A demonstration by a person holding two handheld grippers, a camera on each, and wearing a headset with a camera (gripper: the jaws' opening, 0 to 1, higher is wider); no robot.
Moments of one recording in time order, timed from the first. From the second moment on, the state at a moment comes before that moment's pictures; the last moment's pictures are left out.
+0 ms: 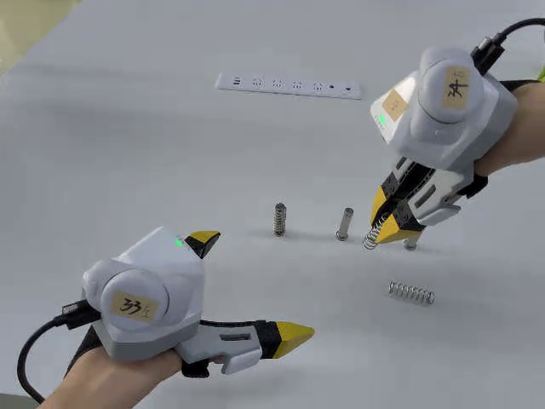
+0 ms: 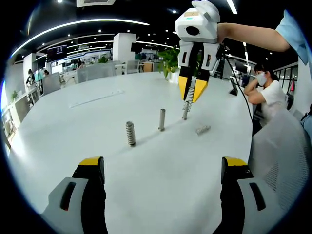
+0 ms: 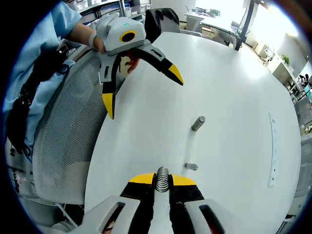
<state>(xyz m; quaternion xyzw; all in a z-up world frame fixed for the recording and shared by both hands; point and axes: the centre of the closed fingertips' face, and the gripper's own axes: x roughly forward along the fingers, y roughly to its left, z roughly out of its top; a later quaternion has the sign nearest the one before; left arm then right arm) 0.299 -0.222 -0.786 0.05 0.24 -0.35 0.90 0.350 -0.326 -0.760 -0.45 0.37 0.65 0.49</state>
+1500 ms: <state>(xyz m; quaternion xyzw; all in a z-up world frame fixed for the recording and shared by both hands) 0.298 -0.222 -0.790 0.03 0.25 -0.35 0.90 0.393 -0.311 -0.781 -0.53 0.37 0.62 0.44</state>
